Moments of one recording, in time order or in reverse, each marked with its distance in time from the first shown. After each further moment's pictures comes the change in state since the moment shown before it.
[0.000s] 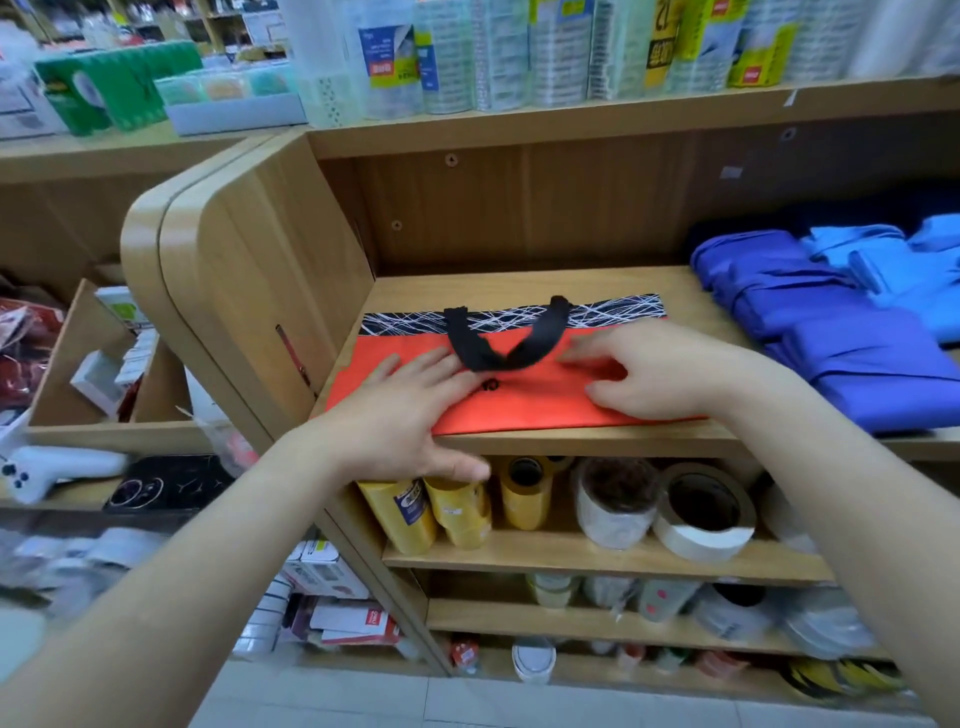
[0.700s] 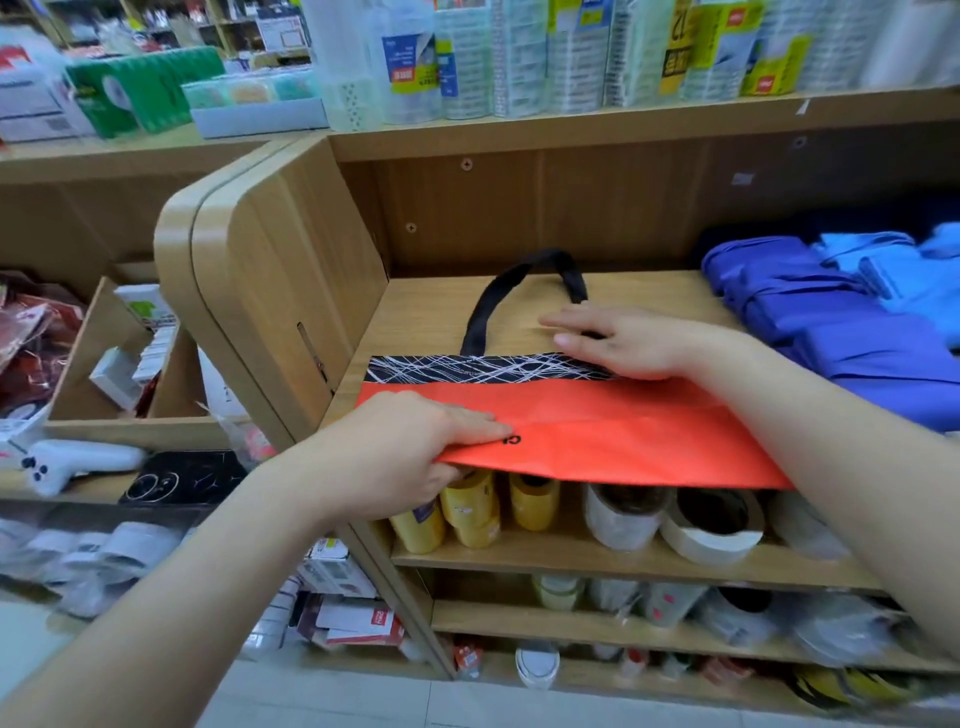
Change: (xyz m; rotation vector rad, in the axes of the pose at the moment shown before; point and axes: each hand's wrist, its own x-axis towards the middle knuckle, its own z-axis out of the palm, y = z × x) left_hand -0.045 0.031 -0.025 -0.074 -0.018 0.024; right_hand 0.031 0.009 0.004 0.253 -0.105 -0.025
